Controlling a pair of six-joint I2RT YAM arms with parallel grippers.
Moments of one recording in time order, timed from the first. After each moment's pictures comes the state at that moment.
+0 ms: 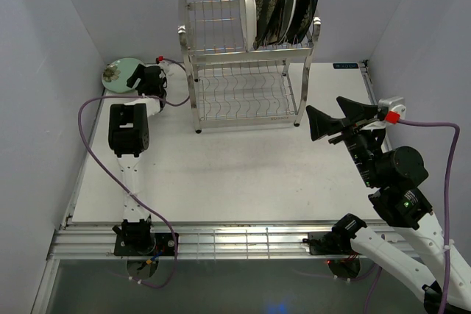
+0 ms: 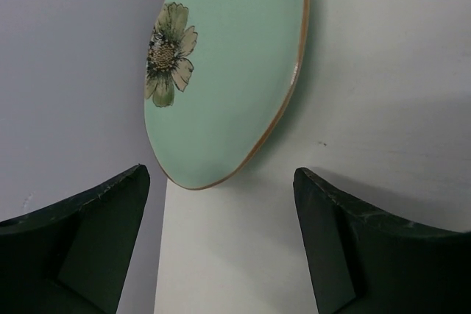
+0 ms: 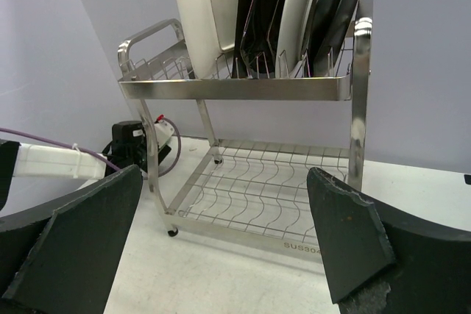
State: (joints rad) left arm -0.01 2.40 1.67 0.38 -0.58 0.74; right arm 0.69 0.54 0.90 -0.04 0.24 0.13
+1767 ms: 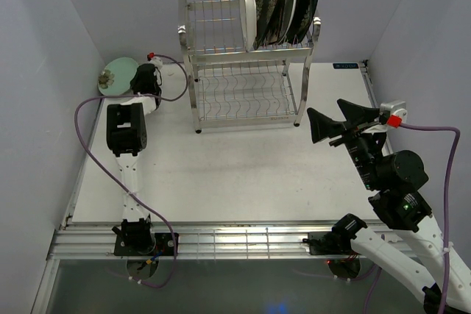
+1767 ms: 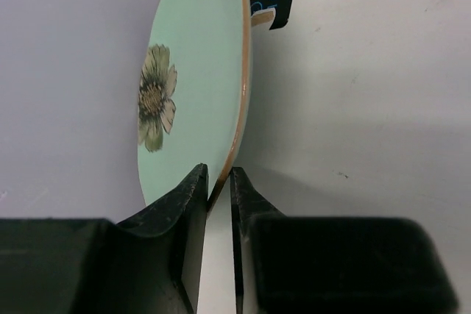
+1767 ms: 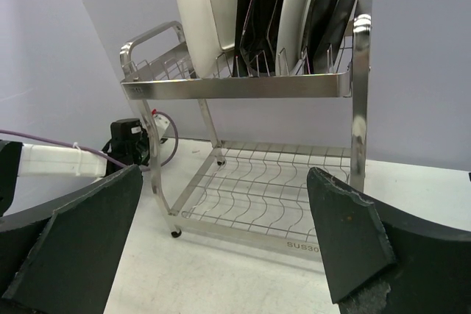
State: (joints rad) left arm 0.03 2.45 1.73 0.37 -0.55 0.63; right arm 0.69 0.52 0.87 -0.02 0.24 0.14
